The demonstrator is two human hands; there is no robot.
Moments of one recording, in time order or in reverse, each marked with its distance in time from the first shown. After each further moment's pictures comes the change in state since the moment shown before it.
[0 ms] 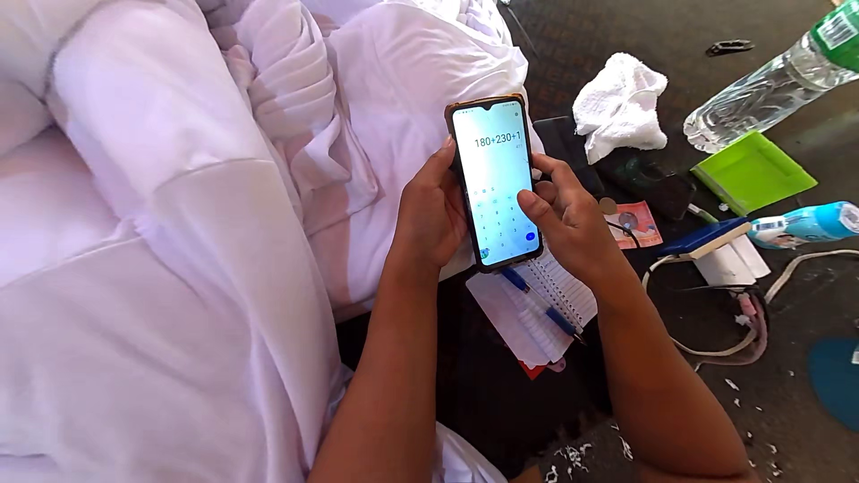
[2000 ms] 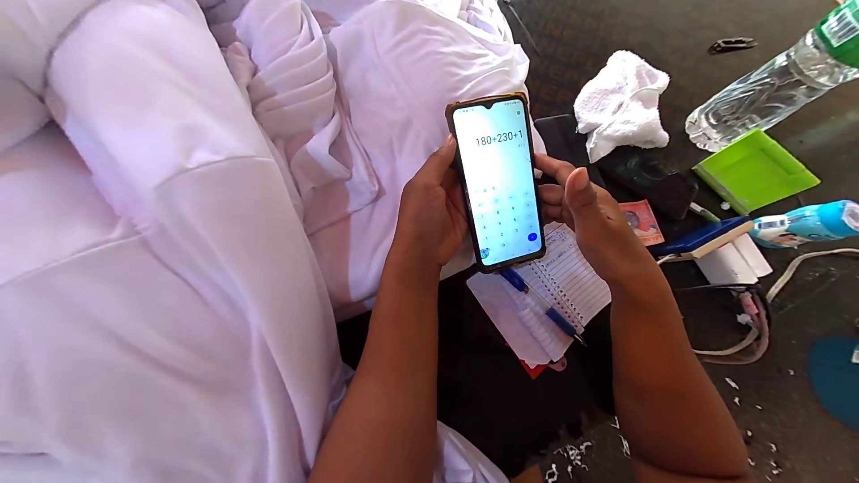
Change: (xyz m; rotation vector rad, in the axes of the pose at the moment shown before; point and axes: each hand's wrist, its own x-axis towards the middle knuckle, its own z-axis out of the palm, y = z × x) left_hand 0.000 -0.002 -0.002 0.005 -0.037 0.034; right_hand 0.000 0.004 -0.017 0.168 -0.124 0.019
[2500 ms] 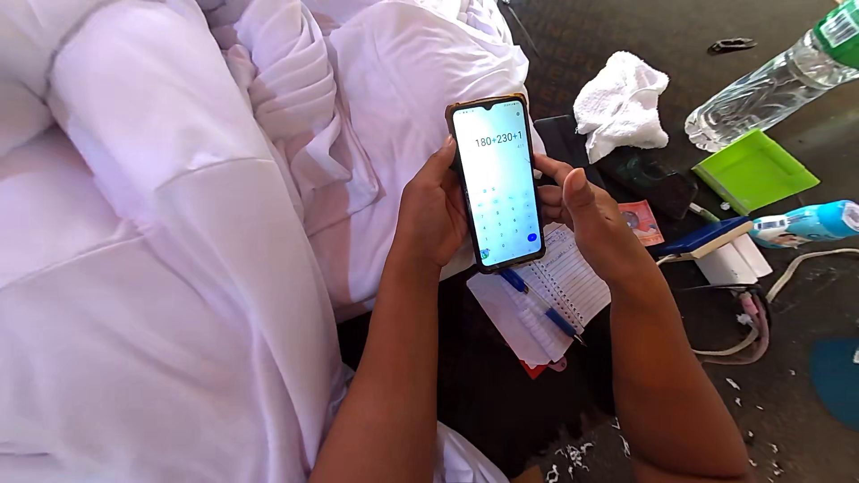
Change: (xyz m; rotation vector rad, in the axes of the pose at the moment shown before) left_hand 0.000 0.000 0.001 0.016 0.010 0.001; right_hand 0.000 0.001 0.000 -0.004 0.006 0.003
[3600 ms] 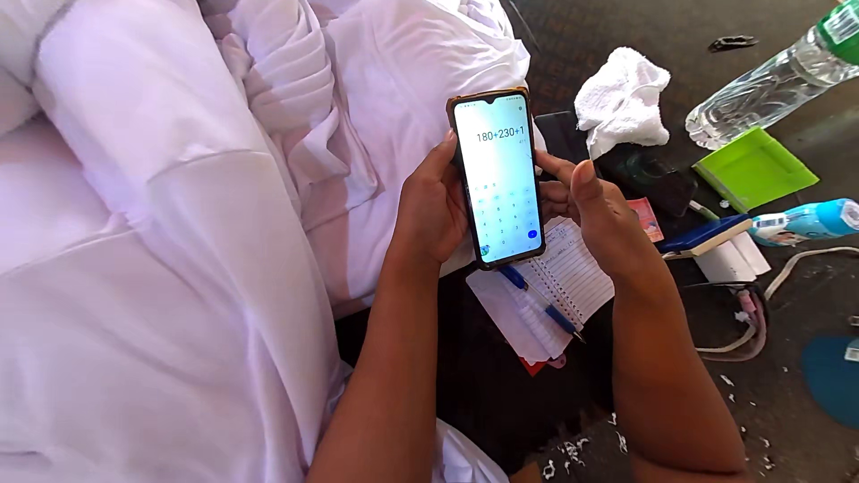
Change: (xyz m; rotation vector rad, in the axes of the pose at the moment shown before) left_hand 0.000 0.000 0.000 0.000 -0.002 -0.004; right_hand -0.002 -0.004 -0.004 -0.016 -0.002 -0.011
